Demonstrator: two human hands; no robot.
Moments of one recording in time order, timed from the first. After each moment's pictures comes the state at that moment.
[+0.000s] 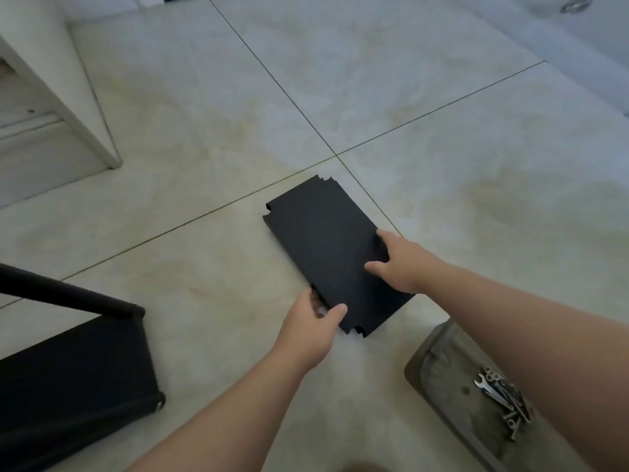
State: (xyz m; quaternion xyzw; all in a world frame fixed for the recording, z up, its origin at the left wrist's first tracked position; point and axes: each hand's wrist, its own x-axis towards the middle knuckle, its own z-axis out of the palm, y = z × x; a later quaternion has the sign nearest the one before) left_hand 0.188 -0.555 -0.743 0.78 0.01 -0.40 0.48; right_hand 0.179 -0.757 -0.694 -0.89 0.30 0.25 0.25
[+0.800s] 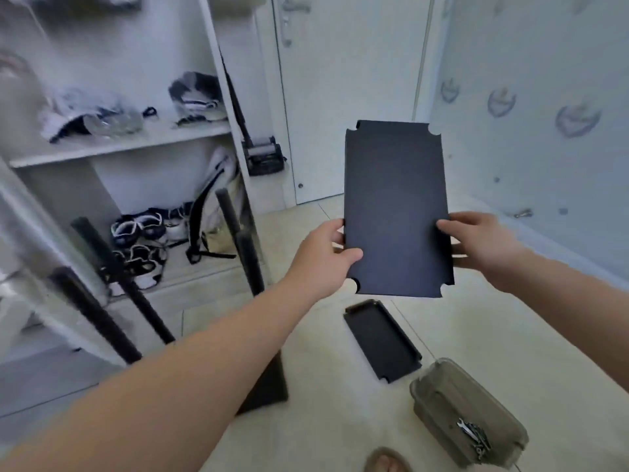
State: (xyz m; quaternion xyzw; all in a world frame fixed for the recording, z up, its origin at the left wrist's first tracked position) left_hand 0.099 -0.427 -0.229 0.81 -0.22 -0.07 0.53; right_hand 0.019 -0.656 -0.211 -0.76 0.24 -0.13 0.59
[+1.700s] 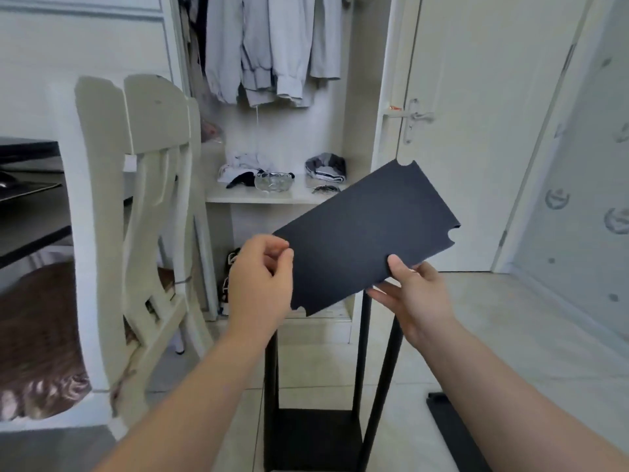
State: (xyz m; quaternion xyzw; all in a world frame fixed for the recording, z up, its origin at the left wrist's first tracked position) left_hand 0.070 -0.117 -0.147 0.76 -0.06 0.36 0.53; right_hand 0.066 -0.319 -0.142 -0.53 0.09 -0.13 0.83
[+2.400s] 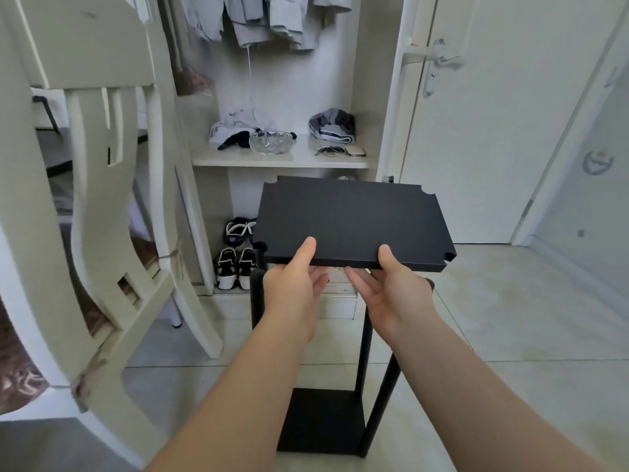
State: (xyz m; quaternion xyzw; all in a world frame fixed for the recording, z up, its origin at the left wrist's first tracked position) left_hand 0.142 -0.182 -0.200 0.45 0.14 0.04 0.88; right_hand 0.127 -0.300 -0.190 -0.38 0.15 -0.07 0.91
